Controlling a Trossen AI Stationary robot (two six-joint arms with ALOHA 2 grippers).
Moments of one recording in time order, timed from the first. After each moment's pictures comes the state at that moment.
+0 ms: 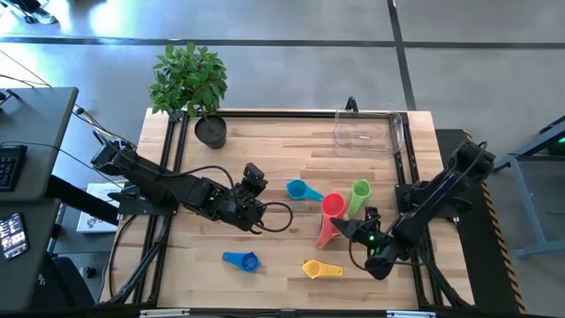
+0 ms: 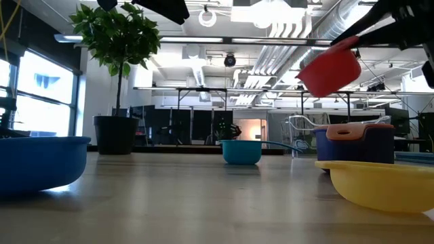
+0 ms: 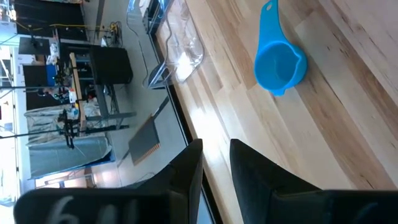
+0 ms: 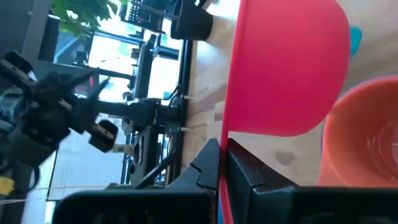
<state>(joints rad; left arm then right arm) -0.40 1.53 1.35 -0.80 -0.86 0.58 0.83 1.49 0.75 -0.16 1.19 2.20</state>
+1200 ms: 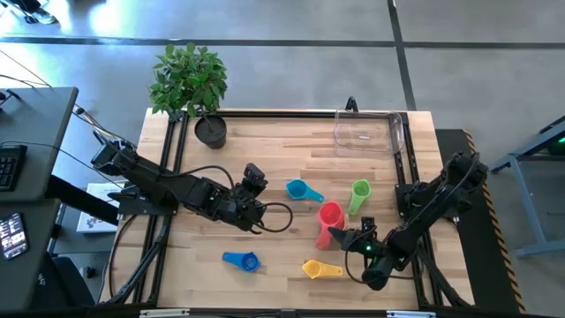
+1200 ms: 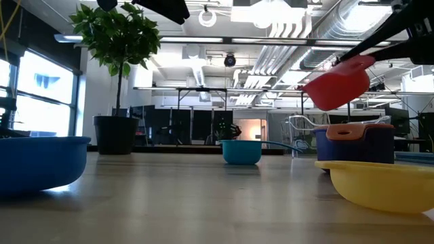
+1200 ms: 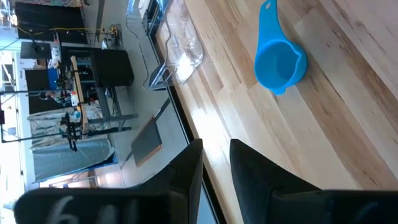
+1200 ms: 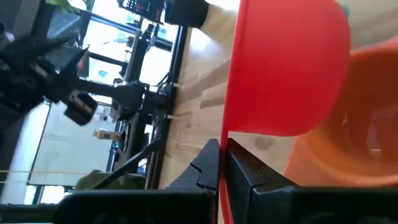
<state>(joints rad) -0.40 1.53 1.35 -0.80 -0.86 0.61 0.87 1.60 0.76 -0.15 1.20 2.20</state>
